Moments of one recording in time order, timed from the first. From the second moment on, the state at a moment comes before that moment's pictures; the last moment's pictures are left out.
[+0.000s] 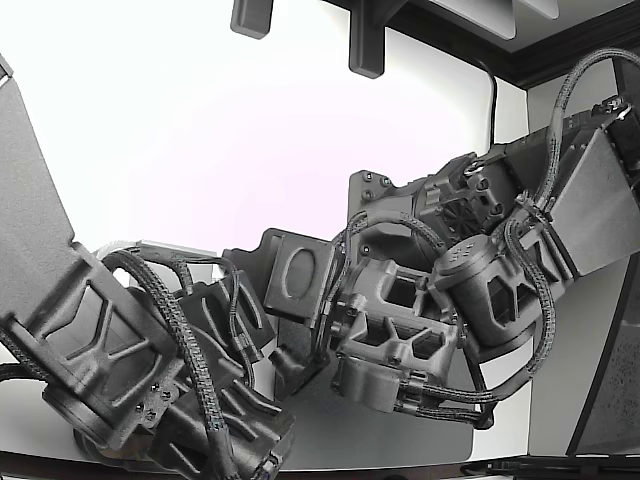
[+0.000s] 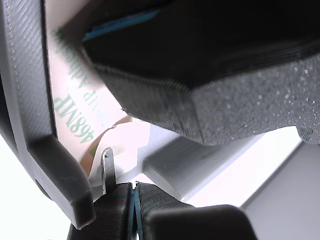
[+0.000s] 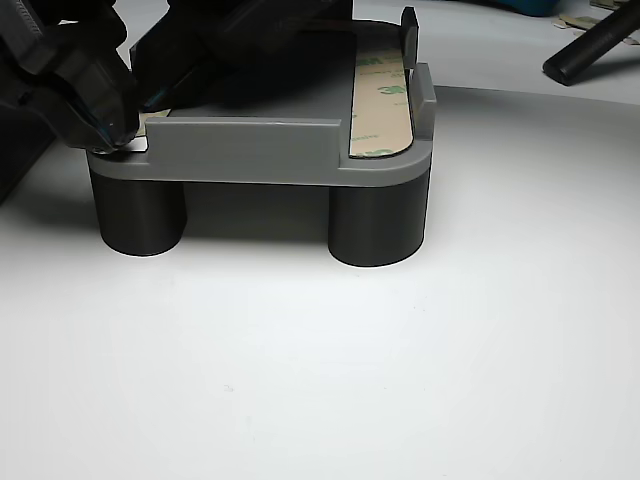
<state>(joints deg) 42.3 112.8 137.8 42.1 42.5 -56.0</state>
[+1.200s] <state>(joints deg) 42.3 115.0 135.0 50.5 41.4 -53.8</state>
